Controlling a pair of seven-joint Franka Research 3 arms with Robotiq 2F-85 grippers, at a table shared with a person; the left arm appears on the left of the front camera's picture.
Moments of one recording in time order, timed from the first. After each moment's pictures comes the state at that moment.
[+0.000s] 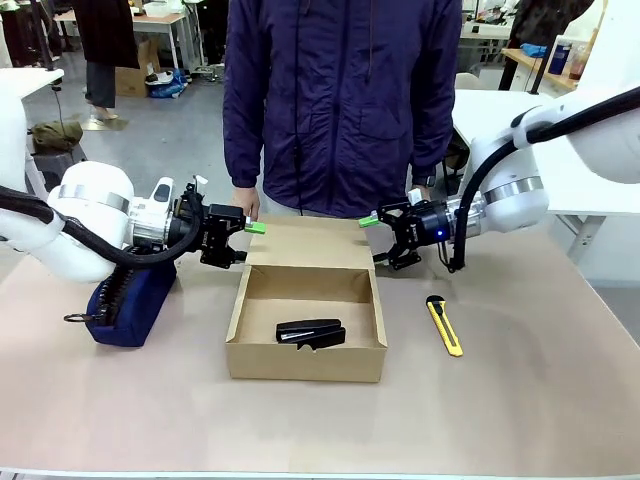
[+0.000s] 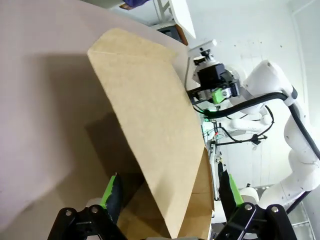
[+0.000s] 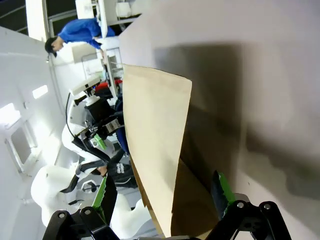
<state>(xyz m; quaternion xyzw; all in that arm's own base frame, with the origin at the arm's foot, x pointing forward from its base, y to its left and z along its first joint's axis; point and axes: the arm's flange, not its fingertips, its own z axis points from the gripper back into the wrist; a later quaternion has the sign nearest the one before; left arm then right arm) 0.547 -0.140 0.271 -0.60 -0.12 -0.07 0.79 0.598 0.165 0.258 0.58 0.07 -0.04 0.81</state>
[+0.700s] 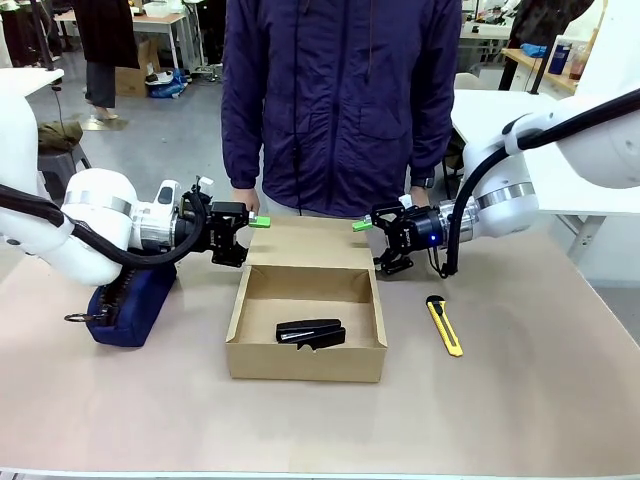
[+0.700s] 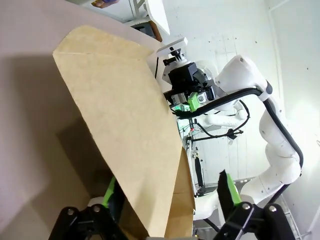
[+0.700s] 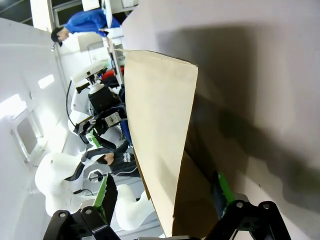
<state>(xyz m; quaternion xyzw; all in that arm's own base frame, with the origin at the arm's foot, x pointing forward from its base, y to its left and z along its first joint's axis) 0.551 -0.150 0.264 -0.65 -0.10 -0.08 0.75 0.595 0.174 0.251 0.60 0.09 -0.03 0.80</state>
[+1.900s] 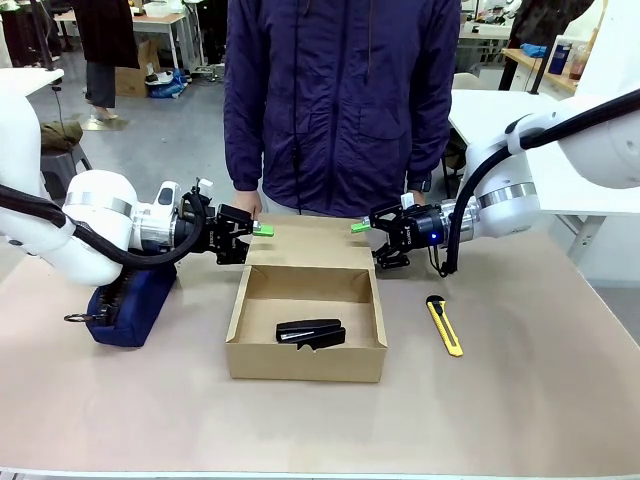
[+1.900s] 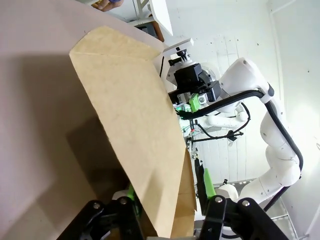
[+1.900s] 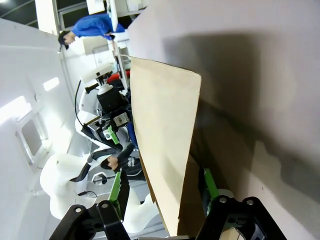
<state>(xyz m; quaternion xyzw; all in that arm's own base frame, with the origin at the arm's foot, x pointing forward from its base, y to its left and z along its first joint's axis) 0.556 -0.147 0.259 -0.65 -0.10 -0.07 0.75 0.597 0.172 0.253 0.61 0.08 -0.04 0.79</state>
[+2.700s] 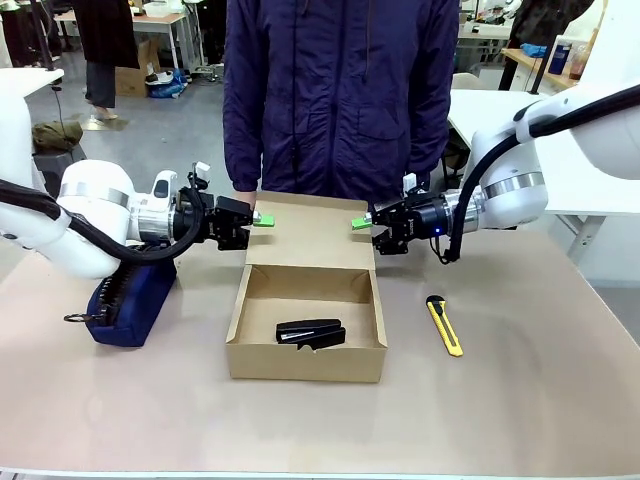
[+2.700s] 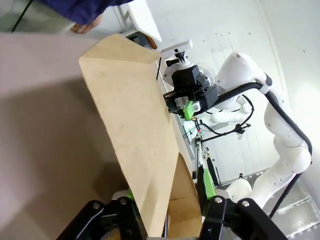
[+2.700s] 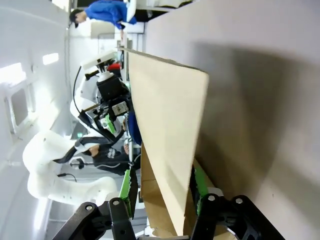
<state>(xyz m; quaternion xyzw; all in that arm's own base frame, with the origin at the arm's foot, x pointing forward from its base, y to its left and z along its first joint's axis) 0.552 -0.150 0.284 -0.64 -0.17 -0.14 0.74 0.590 0.172 0.280 0.61 0.00 0.06 0.79</state>
